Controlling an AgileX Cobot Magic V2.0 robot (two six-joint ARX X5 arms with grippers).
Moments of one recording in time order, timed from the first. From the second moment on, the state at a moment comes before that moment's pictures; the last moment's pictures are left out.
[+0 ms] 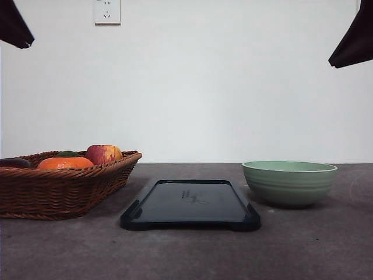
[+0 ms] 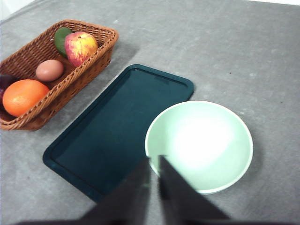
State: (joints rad) left_arx -0.18 0.91 0.92 -0.62 0.34 -0.02; right_arx 0.21 0.79 0.65 -0.34 -0.39 0.01
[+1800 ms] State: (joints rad) left_arx -0.18 0.91 0.92 -0.62 0.34 -0.02; right_arx 0.13 1.63 1.17 -0.69 -0.19 0.18
